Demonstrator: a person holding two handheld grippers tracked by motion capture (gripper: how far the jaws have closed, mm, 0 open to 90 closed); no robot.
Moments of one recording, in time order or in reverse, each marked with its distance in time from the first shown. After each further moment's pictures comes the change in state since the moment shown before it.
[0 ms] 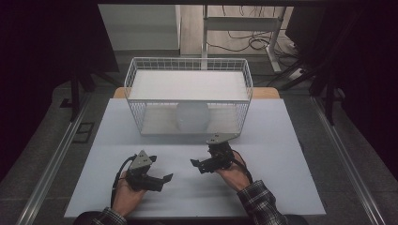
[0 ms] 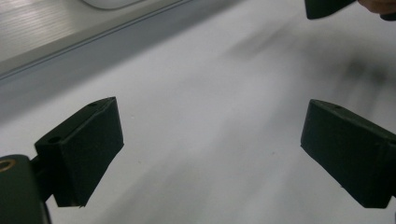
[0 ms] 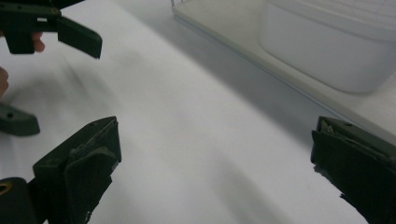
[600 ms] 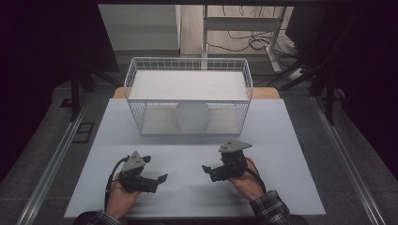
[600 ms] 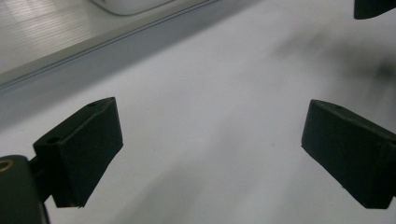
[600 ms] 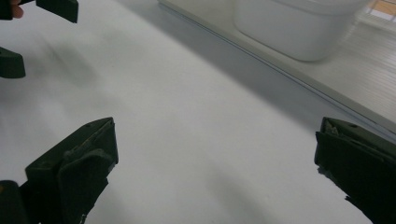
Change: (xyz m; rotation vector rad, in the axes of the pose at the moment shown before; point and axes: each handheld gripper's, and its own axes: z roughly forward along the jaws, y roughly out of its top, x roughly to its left) left arm 0.002 -0.004 -0.019 -0.017 0.027 -0.006; right arm 0.004 -0.021 -0.040 0.003 -0.081 -0.004
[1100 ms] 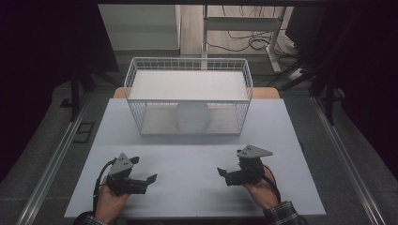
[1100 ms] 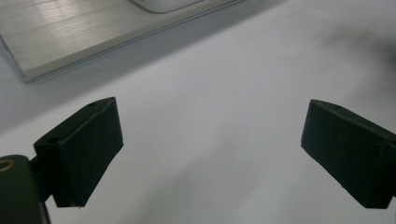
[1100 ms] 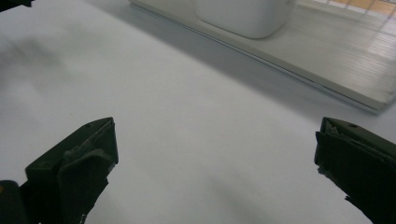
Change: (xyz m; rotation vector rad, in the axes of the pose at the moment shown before) left arm 0.011 -0.011 -0.028 -0.017 0.069 -0.022; right arm -0.014 -0.027 -0.038 -0.035 -0.075 0.064
